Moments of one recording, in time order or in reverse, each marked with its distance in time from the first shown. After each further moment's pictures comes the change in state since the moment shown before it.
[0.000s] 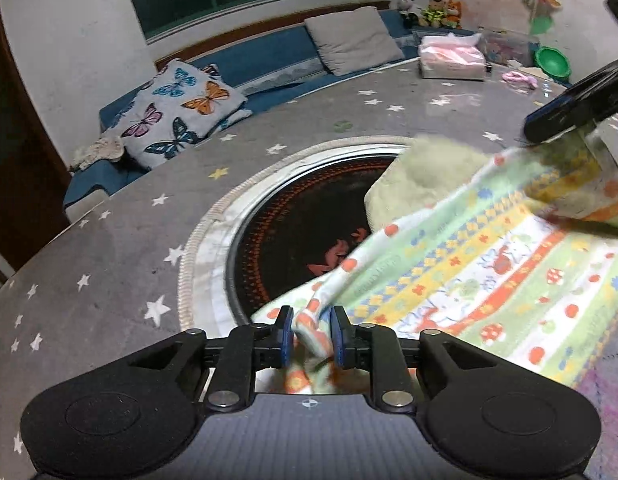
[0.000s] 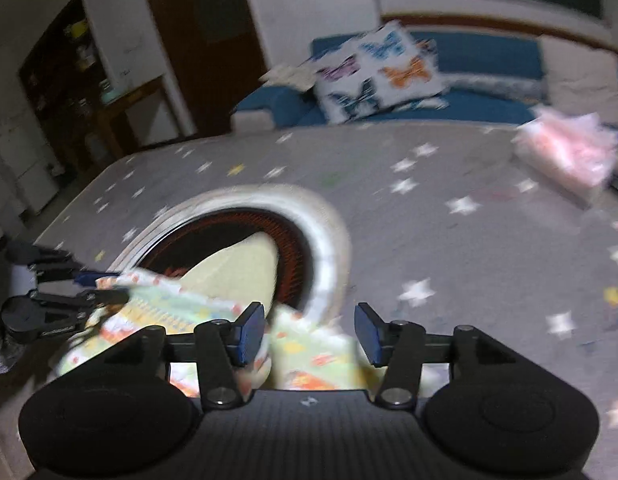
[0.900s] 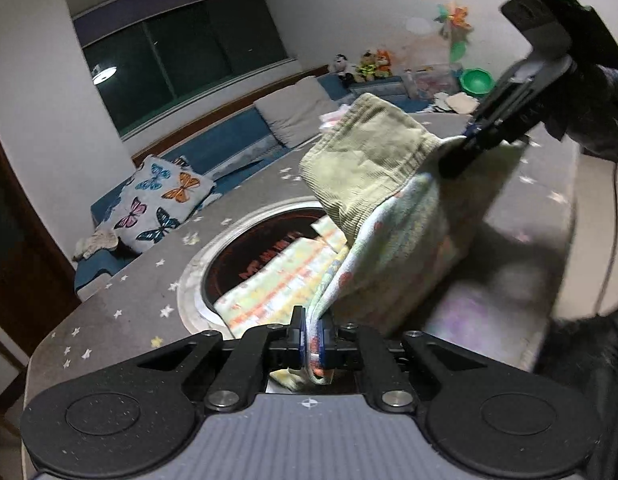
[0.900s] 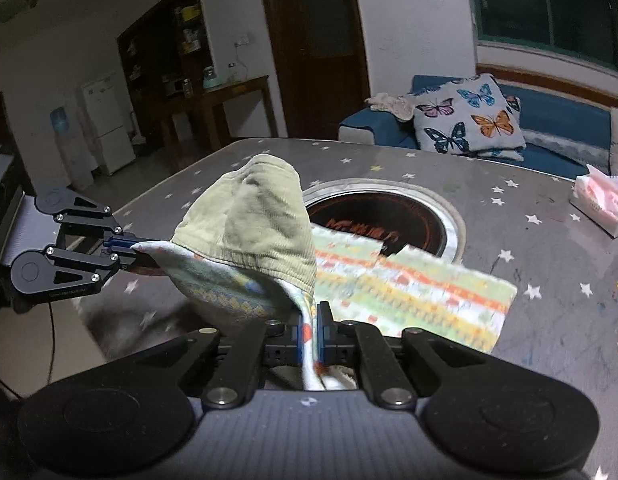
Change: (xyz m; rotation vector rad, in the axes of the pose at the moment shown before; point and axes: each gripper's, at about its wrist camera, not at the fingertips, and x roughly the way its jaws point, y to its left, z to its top) left arm -0.183 -0.075 -0.068 0.193 -0.218 -0.029; right arm -0.133 0.100 -0.077 -0.239 -0.046 0.200
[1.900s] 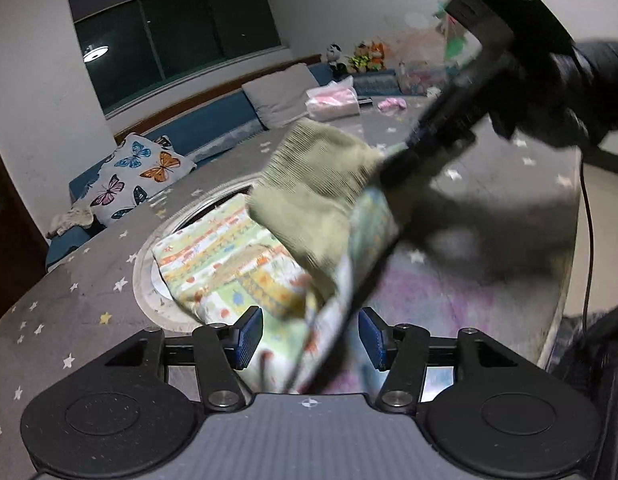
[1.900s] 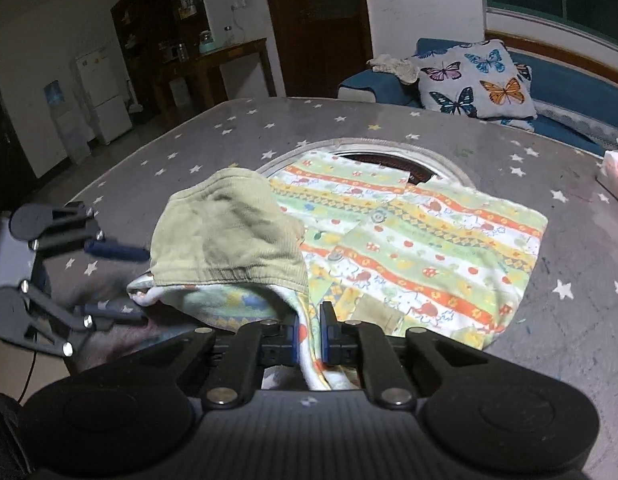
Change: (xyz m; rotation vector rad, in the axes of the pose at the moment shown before) left arm 0.029 -0.032 -0.039 -0.008 0.012 -0.055; right arm 0.070 -0.018 -0.002 -0.019 0.109 0.014
